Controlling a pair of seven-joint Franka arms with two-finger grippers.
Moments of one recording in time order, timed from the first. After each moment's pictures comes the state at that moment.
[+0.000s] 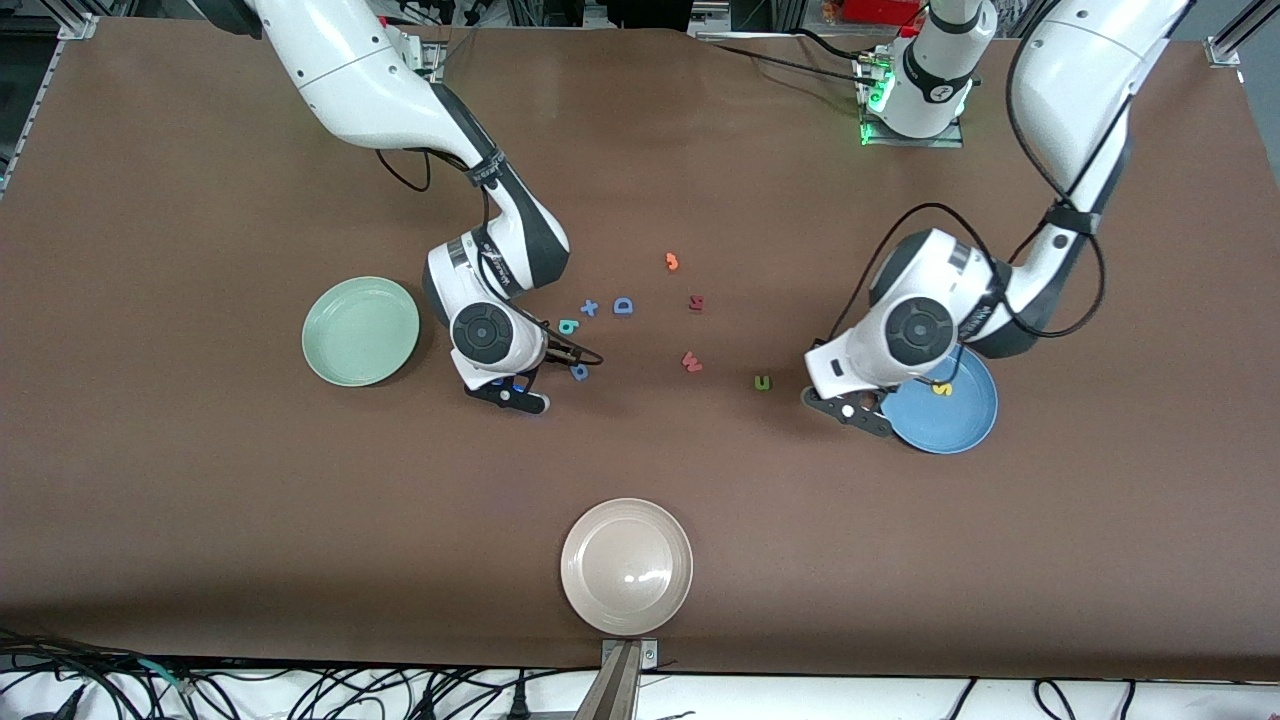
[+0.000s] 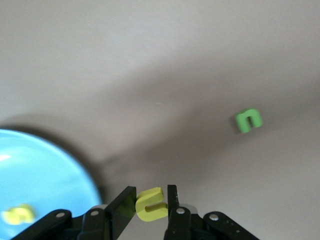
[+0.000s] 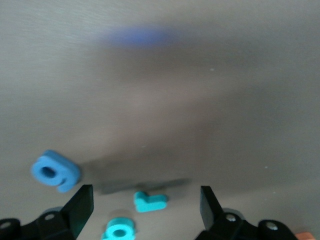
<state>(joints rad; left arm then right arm) 0.10 0.59 -0.46 -1.74 0.28 2.06 -0.03 0.52 0.75 0.02 -1.61 0.15 2.12 0.72</state>
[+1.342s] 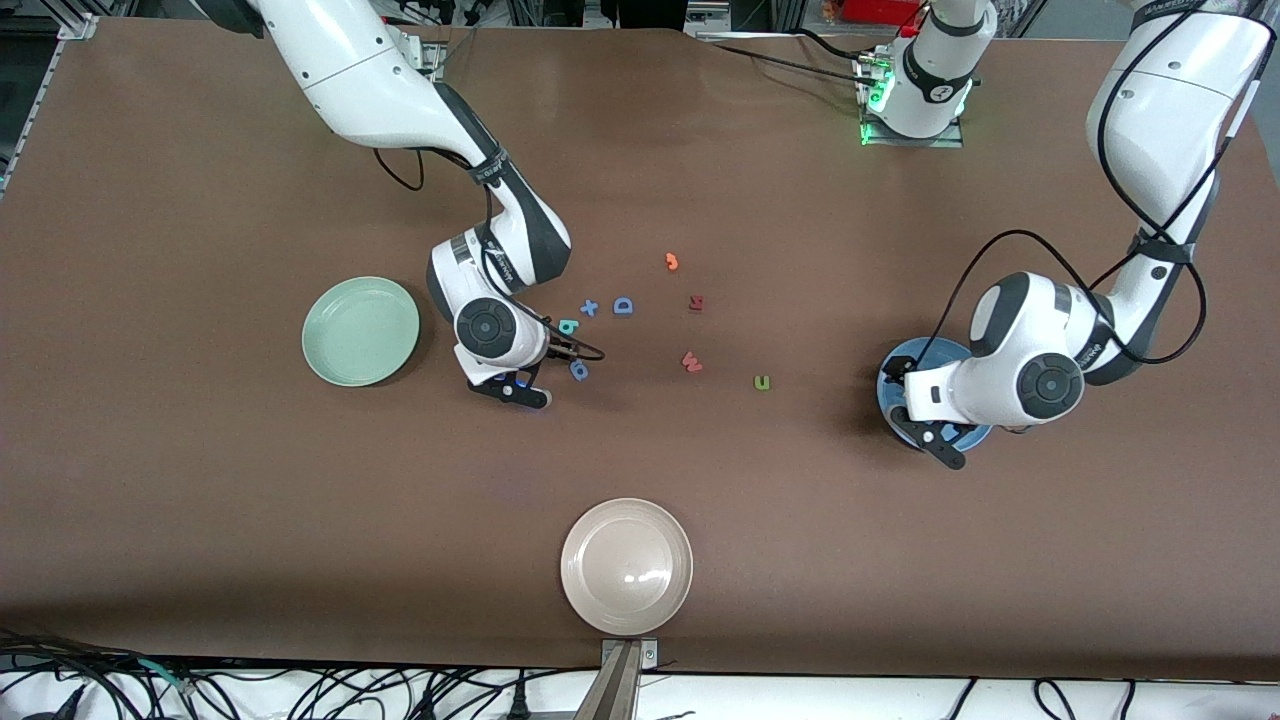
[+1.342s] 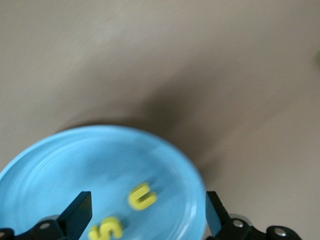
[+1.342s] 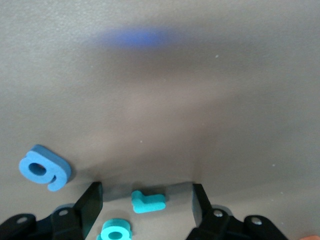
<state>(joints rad) 0.31 0.67 -0.53 -1.72 0.28 2.08 0.35 0.53 0.74 0.03 -1.64 0.15 2.16 0.72</state>
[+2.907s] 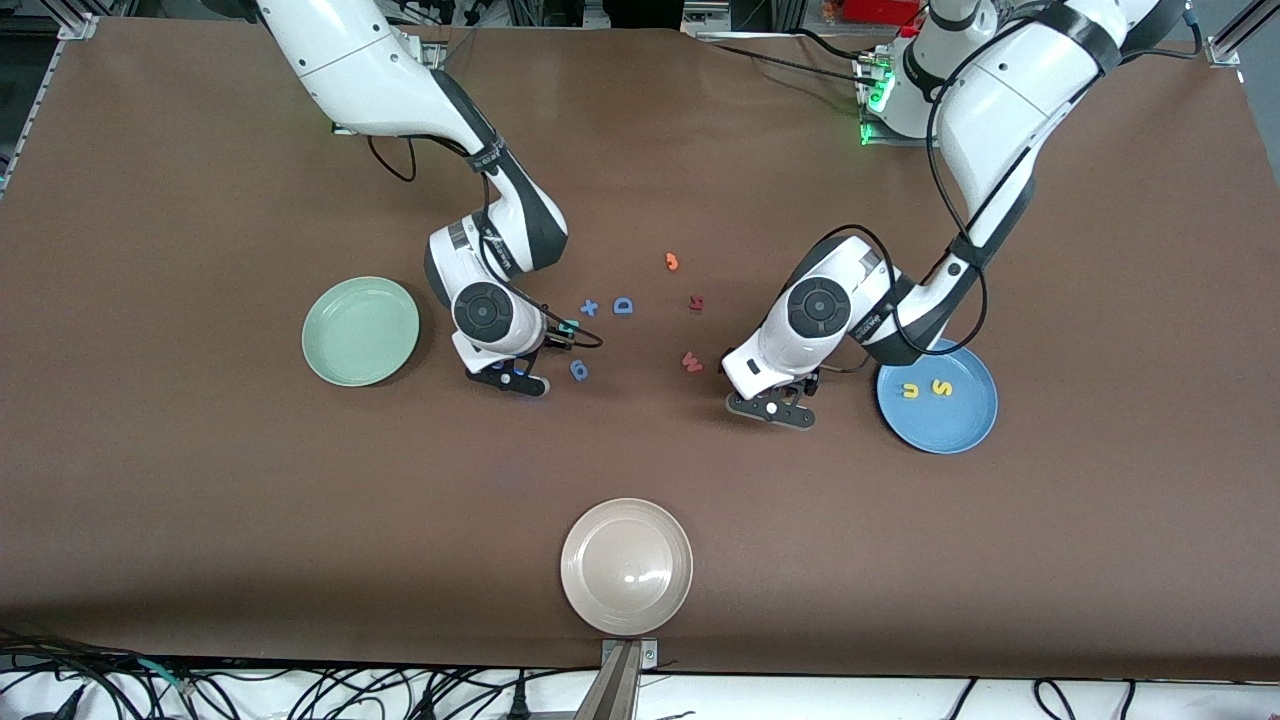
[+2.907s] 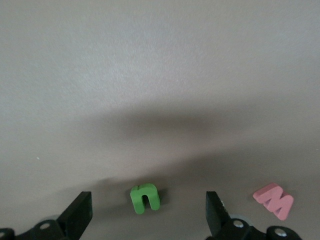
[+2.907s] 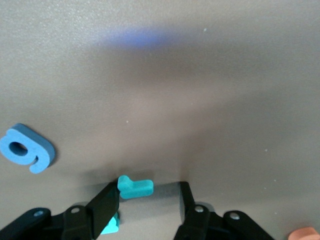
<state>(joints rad) -0.04 0.75 -0.52 -1.72 0.41 2.33 -0.52 0.53 0.69 0.04 -1.73 0.15 2.20 0.71</state>
